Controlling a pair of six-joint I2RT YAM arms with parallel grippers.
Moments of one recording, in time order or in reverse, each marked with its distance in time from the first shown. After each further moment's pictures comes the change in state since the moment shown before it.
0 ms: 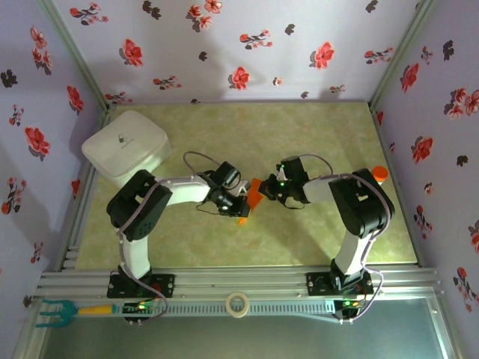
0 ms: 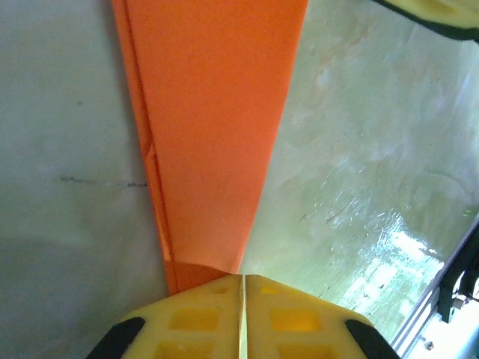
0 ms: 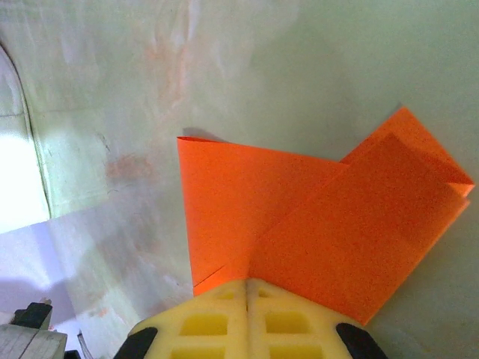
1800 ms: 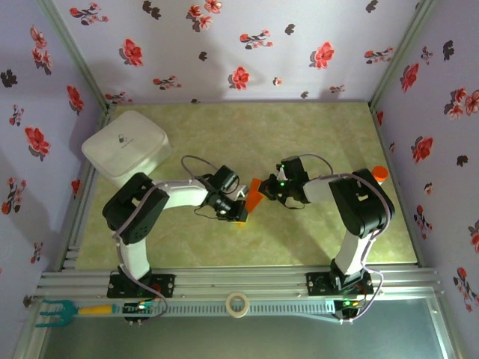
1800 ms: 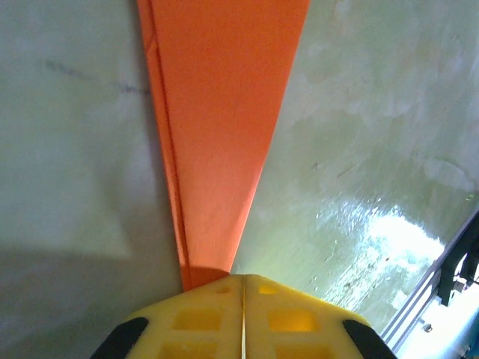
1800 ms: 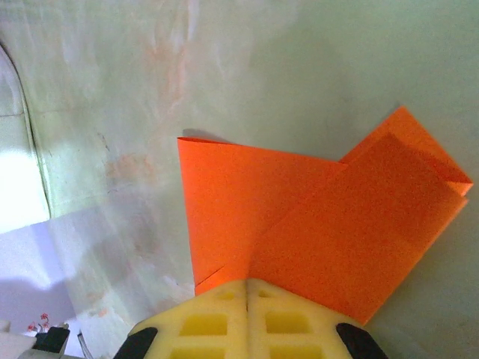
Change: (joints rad) left arm -0.016 -0.049 -0.072 0.006 0.008 -0.032; right arm -0.001 0.000 0.000 -0.001 -0.001 -0.001
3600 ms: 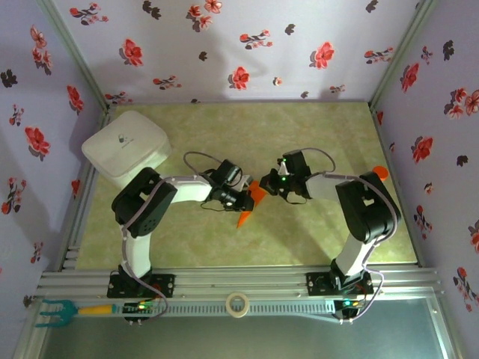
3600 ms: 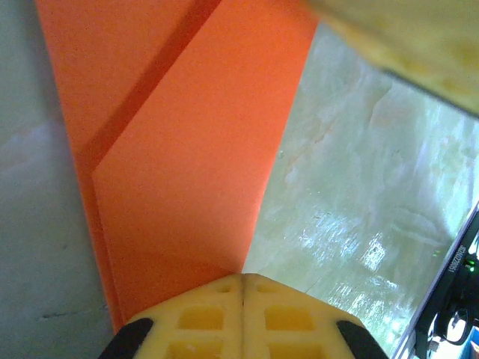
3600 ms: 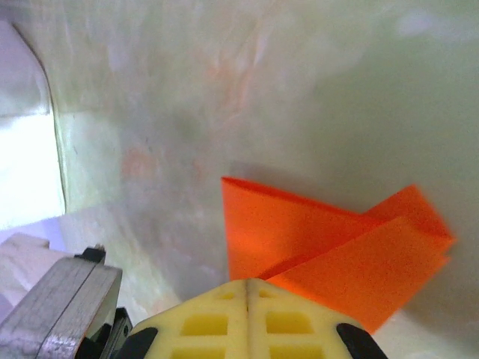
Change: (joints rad) left arm 0.026 0.102 0.085 0.163 0.005 -0.055; right arm 0.003 -0.061 0.055 -0.104 -0.017 -0.033
